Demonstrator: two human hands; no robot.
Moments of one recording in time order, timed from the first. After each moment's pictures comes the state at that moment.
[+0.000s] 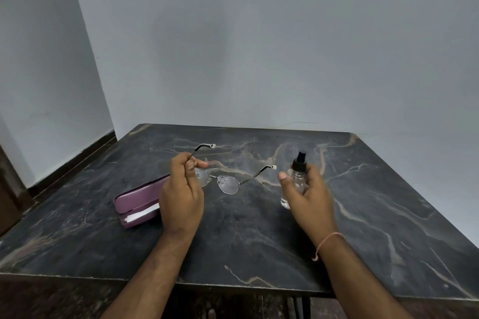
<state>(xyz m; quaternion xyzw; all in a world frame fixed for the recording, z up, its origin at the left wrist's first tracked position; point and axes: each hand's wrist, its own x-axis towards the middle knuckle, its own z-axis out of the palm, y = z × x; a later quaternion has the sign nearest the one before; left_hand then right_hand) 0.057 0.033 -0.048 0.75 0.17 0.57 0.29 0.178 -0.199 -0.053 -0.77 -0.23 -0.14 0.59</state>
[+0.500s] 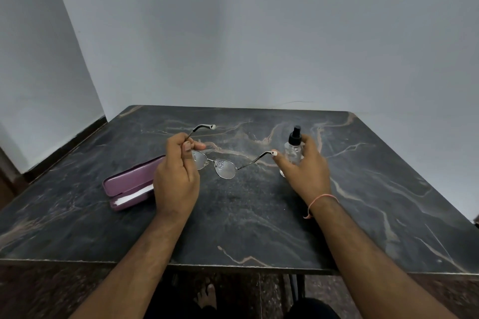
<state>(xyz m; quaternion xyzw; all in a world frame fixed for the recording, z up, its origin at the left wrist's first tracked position) 0.063 0.032 -0.054 0.77 0.13 0.56 0.29 0.217 -0.197 -0.052 -0.84 -0.19 -0.14 0.49</state>
